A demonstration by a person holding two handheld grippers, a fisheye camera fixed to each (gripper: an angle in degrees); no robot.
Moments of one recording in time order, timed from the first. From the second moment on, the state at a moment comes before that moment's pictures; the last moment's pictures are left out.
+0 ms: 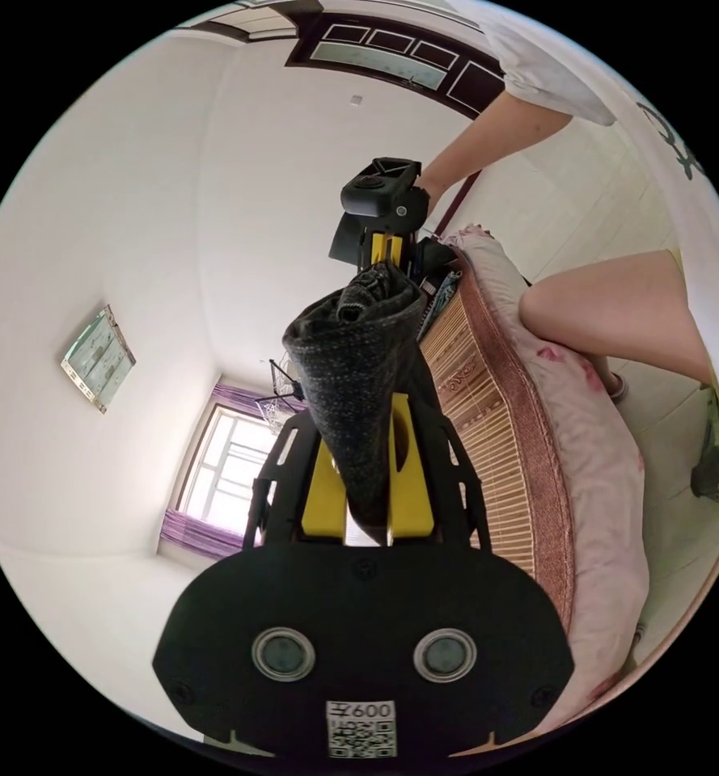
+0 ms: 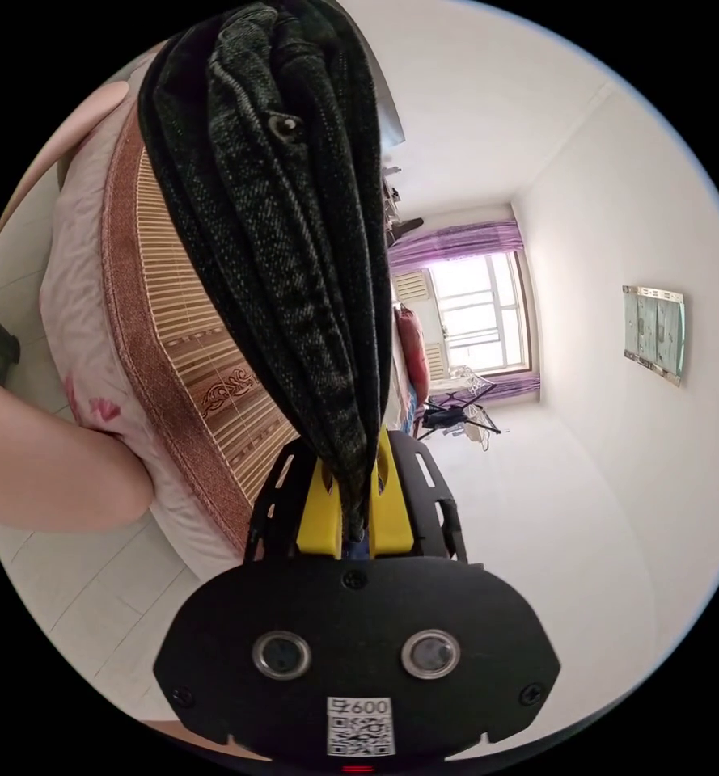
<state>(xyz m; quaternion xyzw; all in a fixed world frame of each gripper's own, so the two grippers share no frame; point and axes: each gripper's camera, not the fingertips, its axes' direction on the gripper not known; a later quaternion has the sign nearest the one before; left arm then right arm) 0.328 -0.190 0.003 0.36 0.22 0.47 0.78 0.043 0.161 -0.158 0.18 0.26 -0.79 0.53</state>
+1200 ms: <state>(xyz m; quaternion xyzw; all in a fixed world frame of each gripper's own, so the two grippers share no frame) 0.437 -0.719 0.121 0.33 0.27 0.47 0.77 -0.157 -0.263 0.054 0.08 0.29 -0.84 0.45</state>
